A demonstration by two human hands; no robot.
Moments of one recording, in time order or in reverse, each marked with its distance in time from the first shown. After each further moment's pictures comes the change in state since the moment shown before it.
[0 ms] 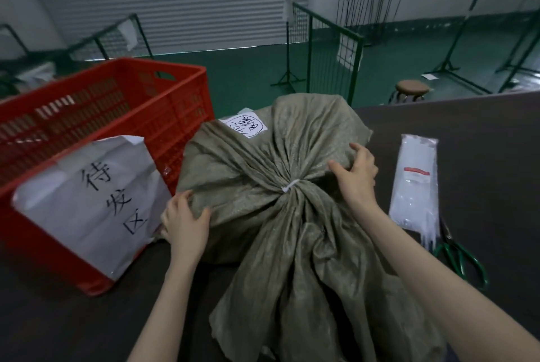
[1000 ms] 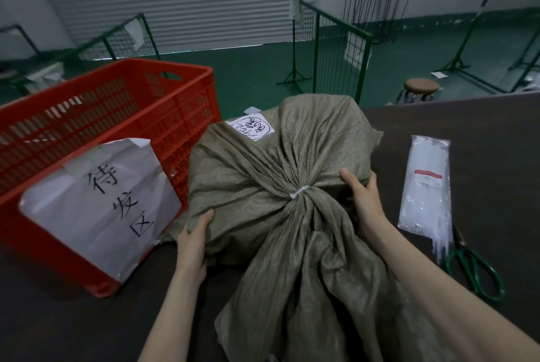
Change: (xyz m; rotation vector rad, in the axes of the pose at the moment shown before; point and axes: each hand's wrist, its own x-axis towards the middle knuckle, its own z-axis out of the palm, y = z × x) left_hand 0.000 -0.018 0.013 -0.975 -0.151 -0.565; right_hand 0.005 0.041 0.015 0.617 -0.103 0.316
